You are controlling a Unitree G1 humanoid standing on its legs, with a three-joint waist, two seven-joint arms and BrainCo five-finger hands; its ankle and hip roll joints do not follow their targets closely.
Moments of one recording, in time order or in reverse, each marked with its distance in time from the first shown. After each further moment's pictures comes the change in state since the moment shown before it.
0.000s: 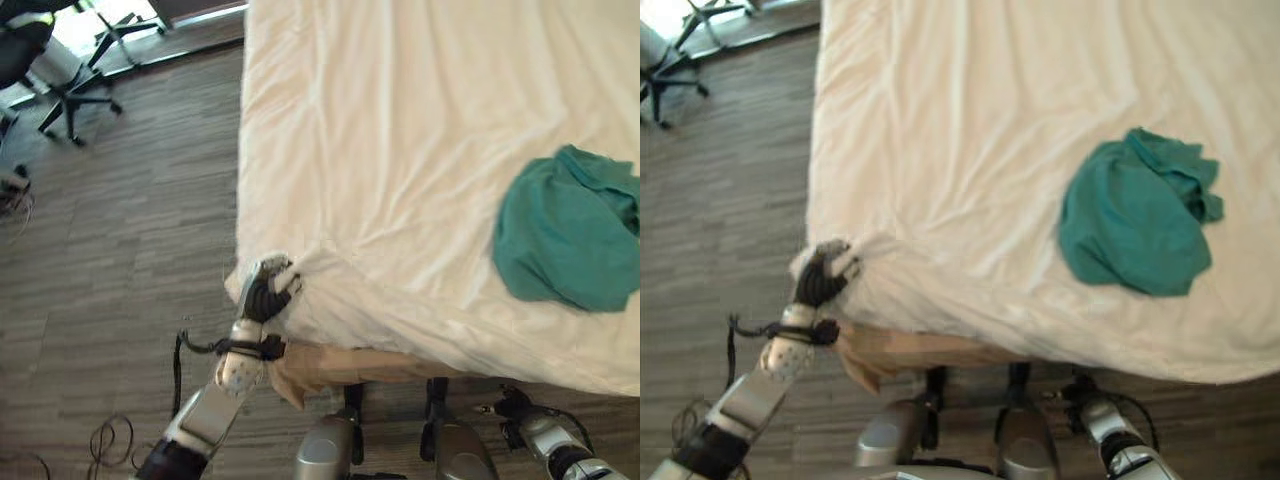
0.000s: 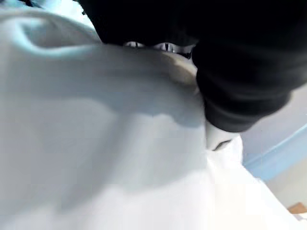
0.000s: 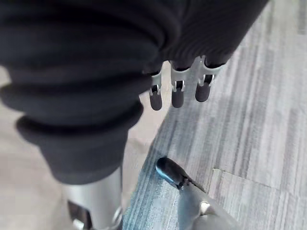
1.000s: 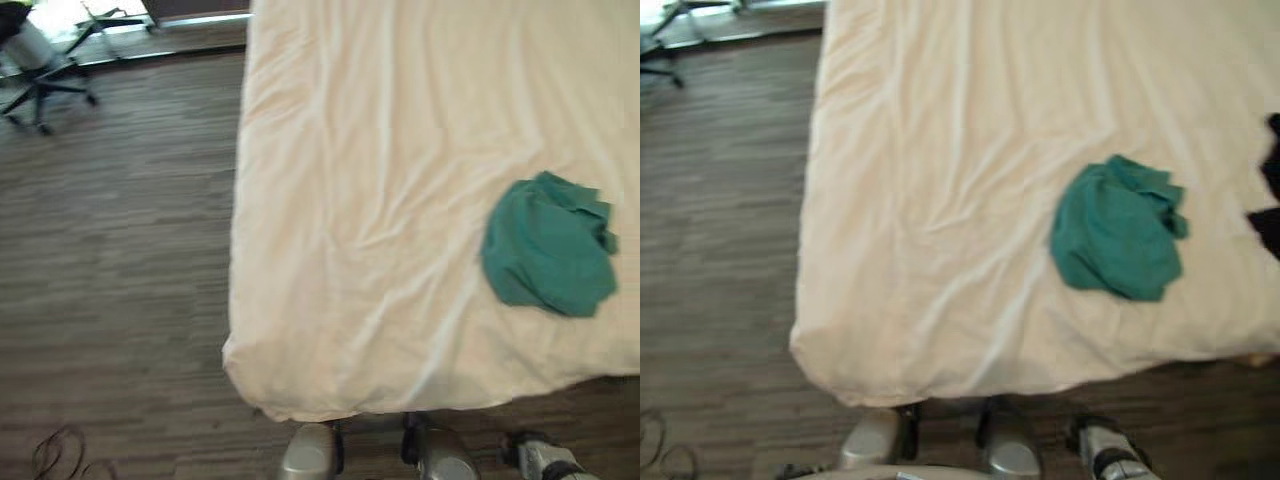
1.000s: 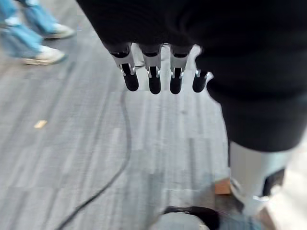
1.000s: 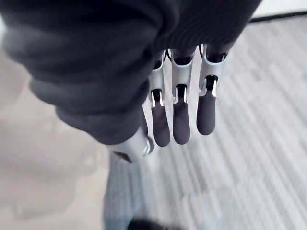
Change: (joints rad) left arm 0.024 -0.301 0.162 1.172 -0.471 0.112 0.009; right arm 0.100 0.036 -0.221 0.078 0.267 0.184 -0.301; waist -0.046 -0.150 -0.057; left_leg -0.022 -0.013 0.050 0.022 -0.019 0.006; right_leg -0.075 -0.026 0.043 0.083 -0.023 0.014
